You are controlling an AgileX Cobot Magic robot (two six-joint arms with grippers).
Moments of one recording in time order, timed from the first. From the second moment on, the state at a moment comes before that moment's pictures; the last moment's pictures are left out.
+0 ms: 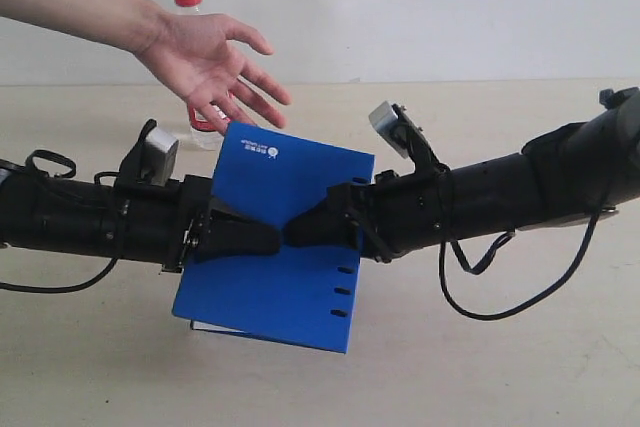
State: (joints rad) left arm -0.21 1.96 -0.78 -1.70 1.13 1.43; right arm 0.36 1.97 -0.89 1.75 0.90 -1.46
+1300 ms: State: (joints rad) left arm 0.00 1.84 -0.71 -1.65 1.21 1.45; right arm 0.09 1.82 -0.90 1.48 1.00 -1.27
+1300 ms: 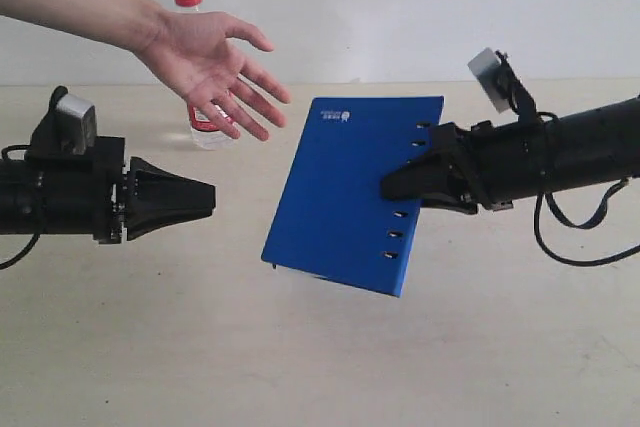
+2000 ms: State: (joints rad) left arm 0.00 0.81 -0.26 -1.73 0.78 1.57; right arm 0.25 1.73 -0.94 1.71 0.99 -1.32
